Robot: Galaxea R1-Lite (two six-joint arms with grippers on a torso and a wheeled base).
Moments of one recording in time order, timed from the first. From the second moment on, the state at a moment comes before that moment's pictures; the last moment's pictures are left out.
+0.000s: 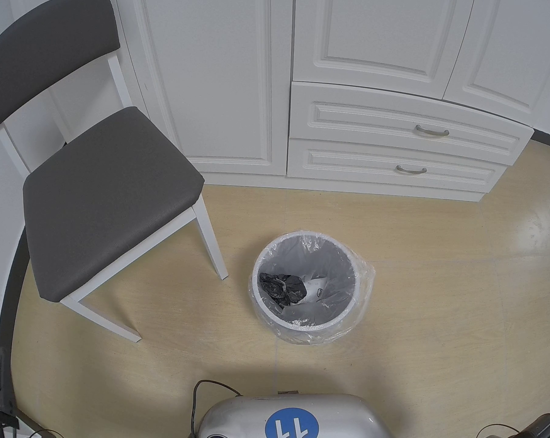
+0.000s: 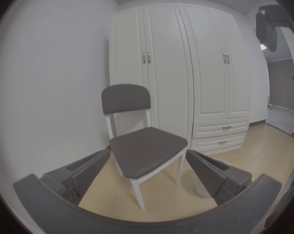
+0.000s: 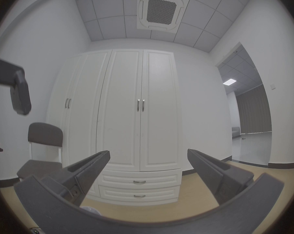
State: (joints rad) left arm 0.00 0.01 -0.11 -0.17 0.08 0.05; right arm 0.00 0.01 -0.45 -0.25 -0.16 -0.07
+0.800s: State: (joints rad) left arm 0.00 0.01 -0.02 0.00 -0.01 0.03; right arm 0.00 0.02 -0.19 -0.43 -0.13 -0.15
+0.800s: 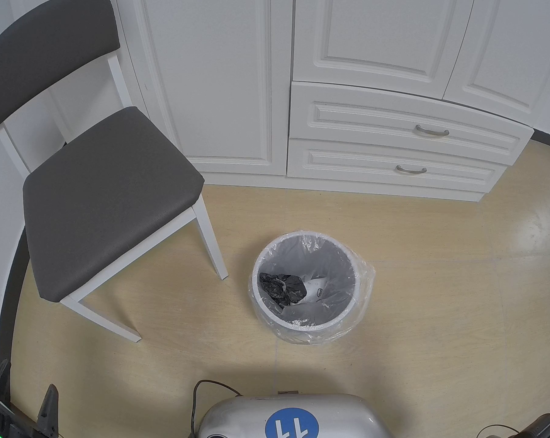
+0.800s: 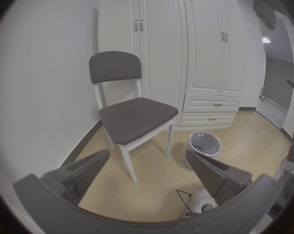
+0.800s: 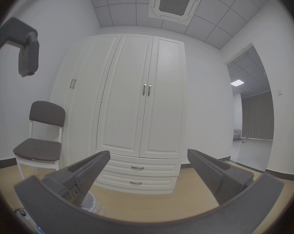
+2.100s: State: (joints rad) left arm 0.00 0.02 -0.02 0.00 -0.02 0.02; right arm 0.00 0.02 -0.02 -0.07 -0.03 -0.10
